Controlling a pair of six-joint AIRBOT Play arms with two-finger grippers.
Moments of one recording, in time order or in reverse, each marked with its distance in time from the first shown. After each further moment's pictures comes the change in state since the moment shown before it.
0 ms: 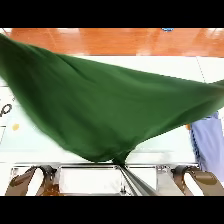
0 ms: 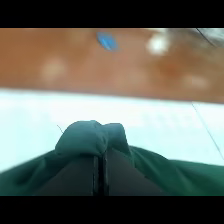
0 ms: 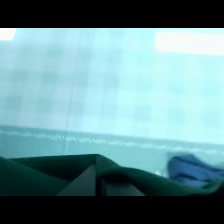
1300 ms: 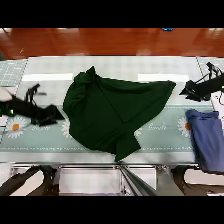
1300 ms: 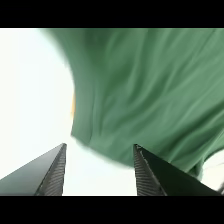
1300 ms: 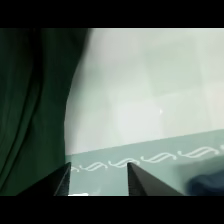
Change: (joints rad) left arm -0.189 -0.381 -0.481 0.391 -0.180 -0.204; right arm -0.298 -0.781 -0.100 0.227 -0.263 -0.034
